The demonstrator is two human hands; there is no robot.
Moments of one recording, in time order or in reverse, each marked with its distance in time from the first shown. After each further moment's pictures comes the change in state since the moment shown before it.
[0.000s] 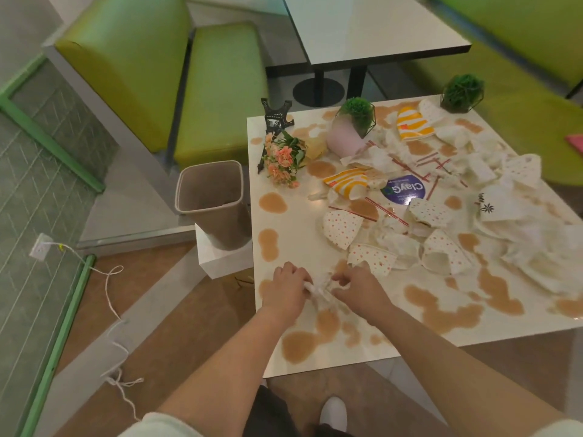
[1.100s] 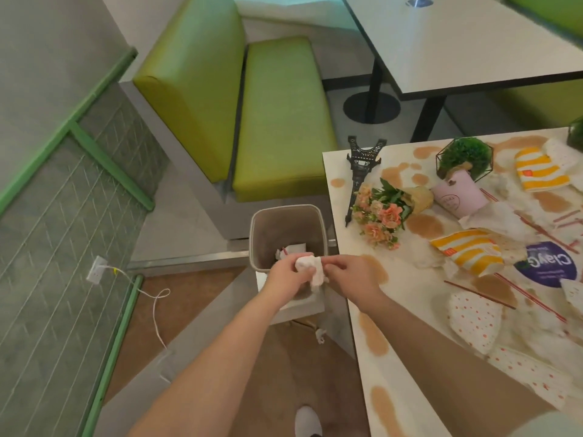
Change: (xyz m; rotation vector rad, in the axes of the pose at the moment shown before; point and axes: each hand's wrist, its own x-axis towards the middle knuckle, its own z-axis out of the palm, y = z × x) left_hand 0.128 -0.190 -0.167 -0.951 -0.002 -0.329; right_hand 0.176 -0.233 0.087 0.339 -0.040 -0.099
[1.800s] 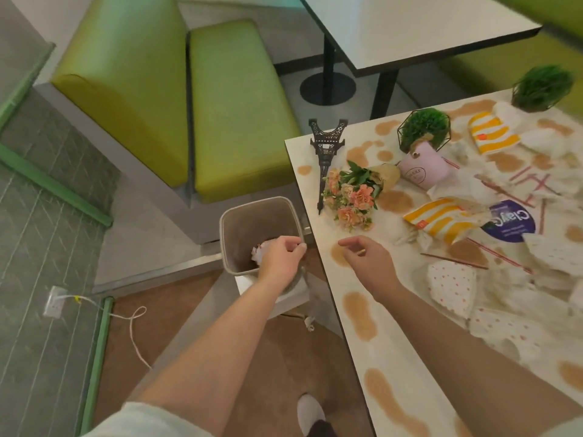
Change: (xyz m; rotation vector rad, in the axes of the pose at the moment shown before) left_hand 0.045 0.010 0.029 0.253 0.067 0.067; right_hand -0.007 0.030 -0.040 0.045 0.326 0.085
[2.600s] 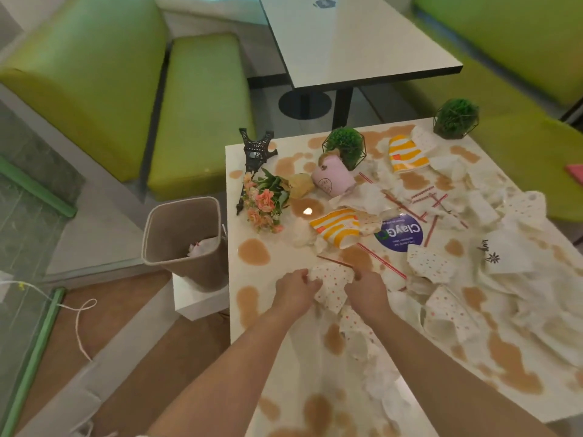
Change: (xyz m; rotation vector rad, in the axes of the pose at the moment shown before) left_hand -0.096 0.087 0.213 0.255 -0.146 -0.033; right_hand -0.011 0.108 -0.181 -0.221 0.002 0.184
